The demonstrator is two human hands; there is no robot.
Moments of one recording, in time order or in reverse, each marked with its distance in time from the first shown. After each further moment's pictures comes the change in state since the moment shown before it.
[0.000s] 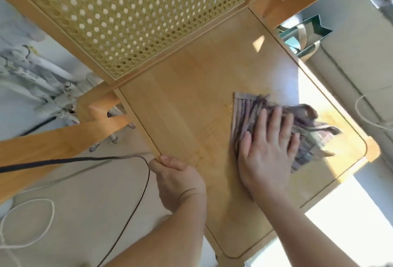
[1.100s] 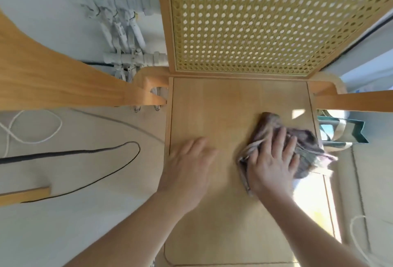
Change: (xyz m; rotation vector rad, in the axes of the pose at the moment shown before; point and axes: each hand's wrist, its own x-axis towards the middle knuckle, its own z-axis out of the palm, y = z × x) left_hand -0.024 0.036 -0.043 0.496 -0.288 0.864; right_hand 0.095 0.004 -0.028 -0.139 -0.215 -0.467
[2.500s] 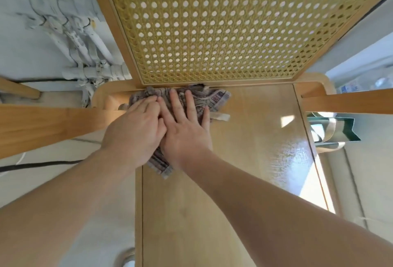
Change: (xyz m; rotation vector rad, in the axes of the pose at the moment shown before) left_hand 0.099 -0.070 -0.041 0.116 0.113 -0.094; right_hand 0.064 -0.141 0.002 -0.118 -0.168 -0.597
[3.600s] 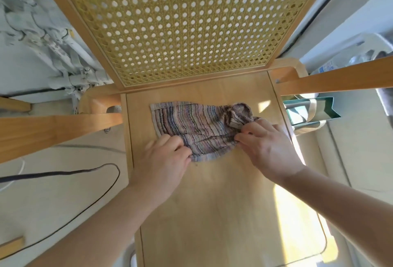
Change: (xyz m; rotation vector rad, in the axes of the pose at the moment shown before) left_hand -0.050 0.060 0.028 -0.012 -0.033 0.366; right_hand -0.121 0.158 -0.014 -0.061 0.302 -0.079
